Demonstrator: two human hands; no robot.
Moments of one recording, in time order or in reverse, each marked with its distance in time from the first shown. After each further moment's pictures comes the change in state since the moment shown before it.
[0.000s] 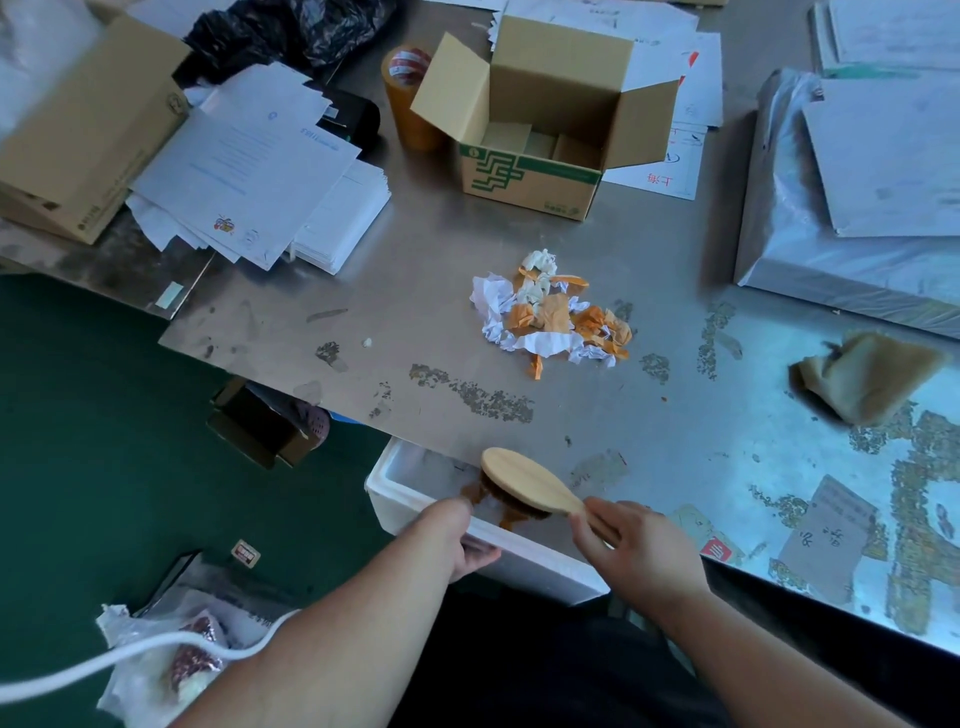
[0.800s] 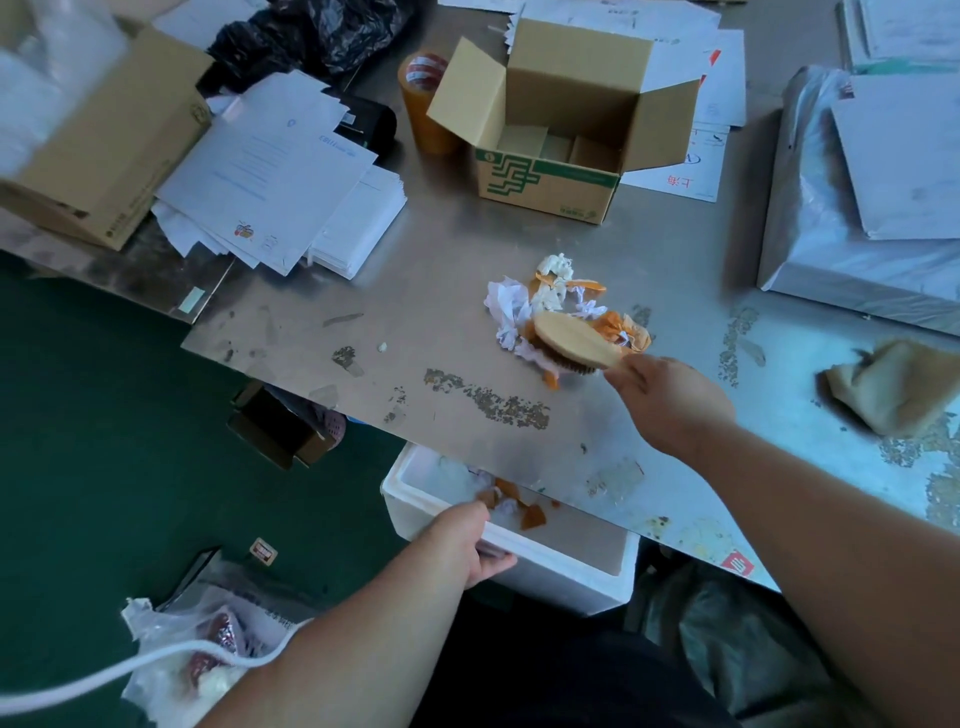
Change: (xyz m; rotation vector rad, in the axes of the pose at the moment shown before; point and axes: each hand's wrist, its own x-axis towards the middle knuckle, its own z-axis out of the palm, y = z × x) left_hand -0.008 0.001 0.002 0.022 0.023 -0.018; right_hand 0.134 -0.026 -0.084 -0.167 0.082 -0.001
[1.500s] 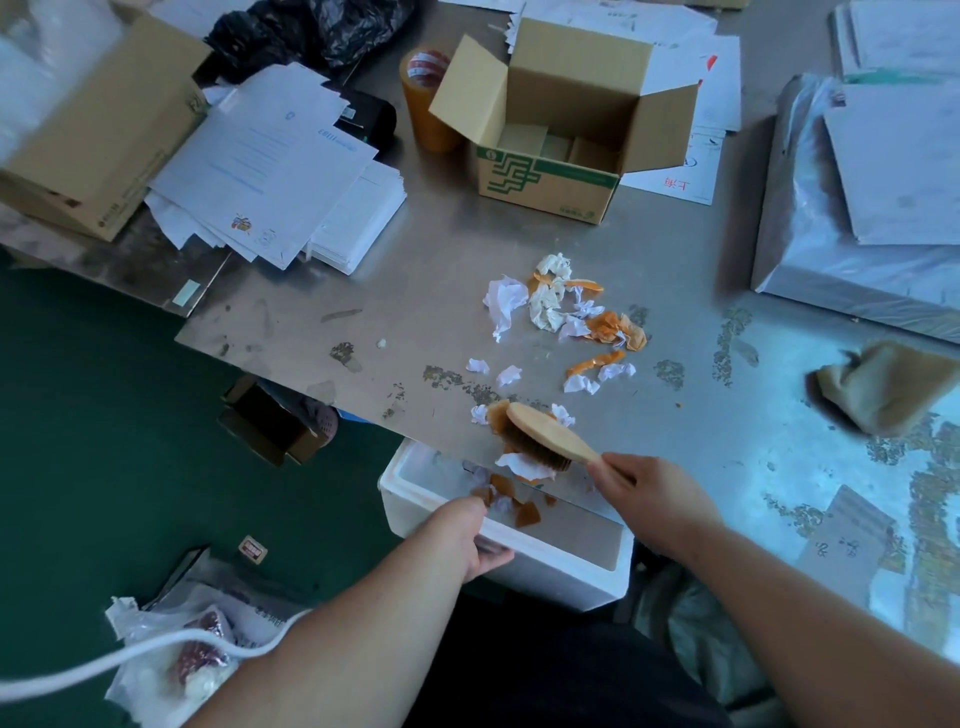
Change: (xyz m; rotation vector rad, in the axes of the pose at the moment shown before) left_hand 0.005 0.002 -0.001 0.014 -0.009 0.021; right_hand -0.083 0.005 0.042 0.252 -0.231 0.089
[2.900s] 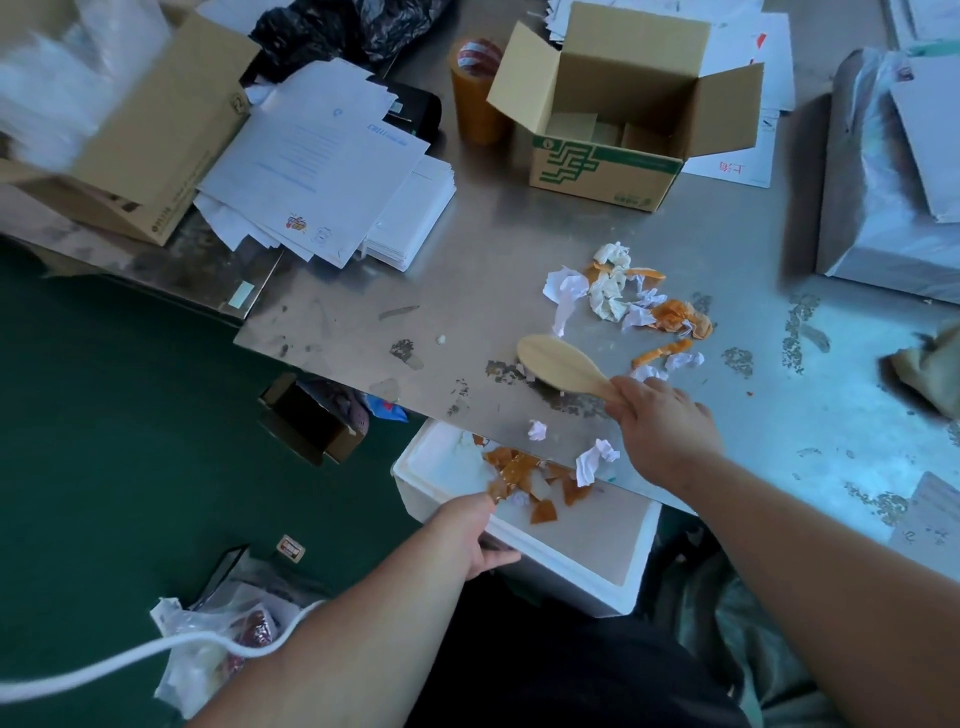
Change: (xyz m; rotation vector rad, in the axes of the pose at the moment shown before) left_hand 0.003 0.031 -0.079 0.107 0.040 0.022; right_hand 0.046 -0.081 0.027 -0.308 0.188 -0.097
